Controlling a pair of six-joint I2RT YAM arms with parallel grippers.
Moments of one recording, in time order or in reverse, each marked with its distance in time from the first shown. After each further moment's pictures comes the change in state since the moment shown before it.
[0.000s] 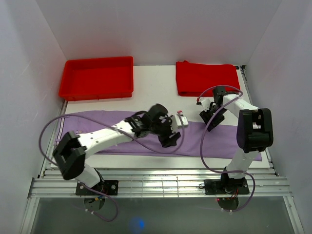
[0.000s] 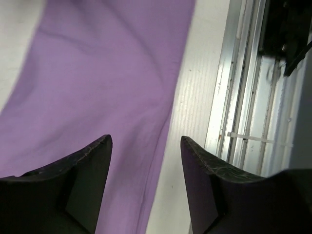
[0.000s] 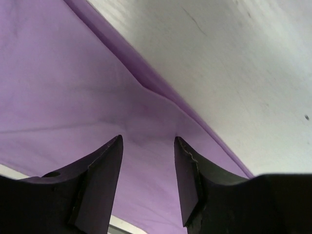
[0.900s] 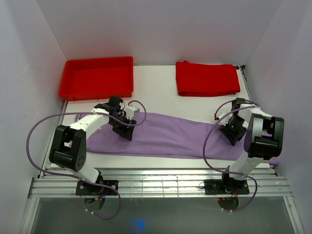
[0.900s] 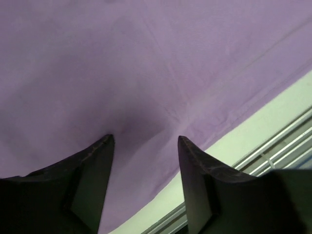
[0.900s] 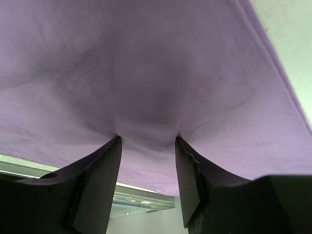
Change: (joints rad) left arm 0.708 -0.060 -0.193 -0.389 -0.004 -0.015; right arm -0.264 -0.121 -0.219 -0.034 0.283 -0.255
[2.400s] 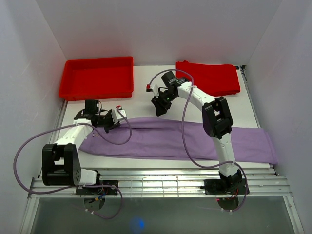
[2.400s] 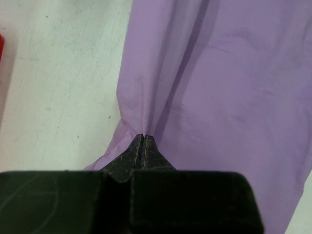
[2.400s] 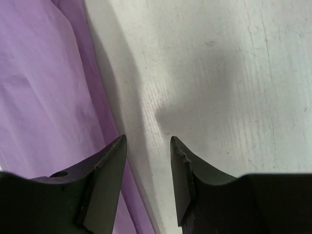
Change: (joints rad) left arm 0.296 -0.179 -0.124 0.228 0.373 0.829; right arm 0.716 0.581 0.959 0.021 -0.668 0.325
